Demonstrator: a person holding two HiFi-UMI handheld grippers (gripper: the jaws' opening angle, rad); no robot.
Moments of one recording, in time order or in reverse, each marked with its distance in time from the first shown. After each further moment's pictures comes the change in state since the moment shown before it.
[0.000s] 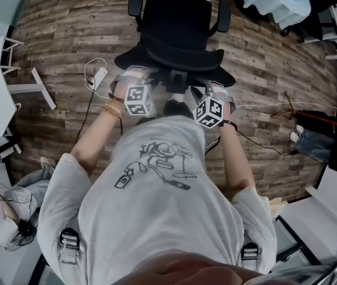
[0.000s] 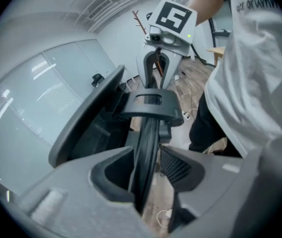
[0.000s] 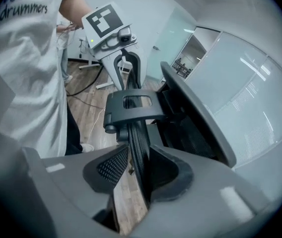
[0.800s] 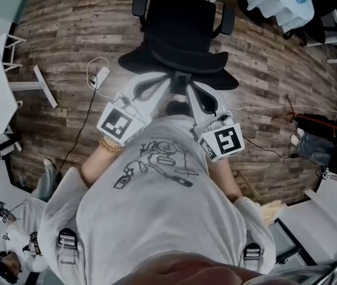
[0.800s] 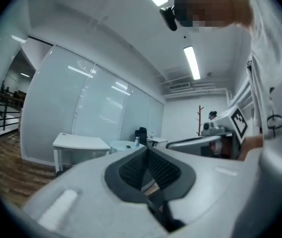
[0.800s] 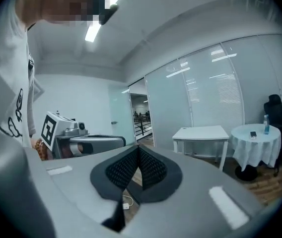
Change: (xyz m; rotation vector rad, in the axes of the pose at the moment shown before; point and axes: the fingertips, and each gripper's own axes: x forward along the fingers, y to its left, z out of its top) left arm -0.213 0.099 0.116 -0.849 -0.833 0.253; right arm -0.183 -0.072 0.174 0.769 -0.785 -0.129
